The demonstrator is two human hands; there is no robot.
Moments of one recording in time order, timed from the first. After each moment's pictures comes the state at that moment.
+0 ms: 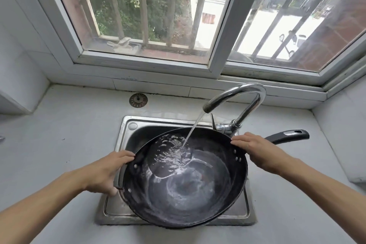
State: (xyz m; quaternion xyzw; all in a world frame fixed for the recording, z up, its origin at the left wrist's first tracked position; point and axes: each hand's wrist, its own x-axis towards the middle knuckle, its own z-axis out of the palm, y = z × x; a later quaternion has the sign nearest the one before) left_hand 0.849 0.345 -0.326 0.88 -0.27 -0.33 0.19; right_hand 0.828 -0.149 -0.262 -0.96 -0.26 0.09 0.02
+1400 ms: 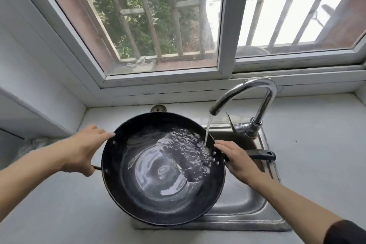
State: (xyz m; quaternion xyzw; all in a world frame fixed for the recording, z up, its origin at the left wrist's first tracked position) left_hand 0.891 0.386 -0.162 0.93 -0.20 -0.28 -0.10; right_hand 0.828 -0.048 -0.367 -0.93 -0.18 -0.05 0.31
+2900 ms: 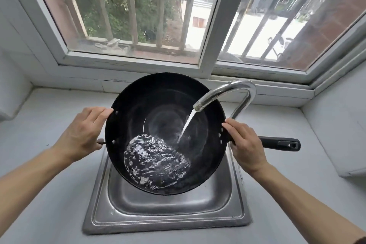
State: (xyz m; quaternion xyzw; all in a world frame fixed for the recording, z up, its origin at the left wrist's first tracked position) left_hand 0.915 0.350 -0.288 0.95 -0.29 0.07 0.06; right_hand 0.824 -0.113 -0.290 -0.95 -0.17 -0.27 0.05
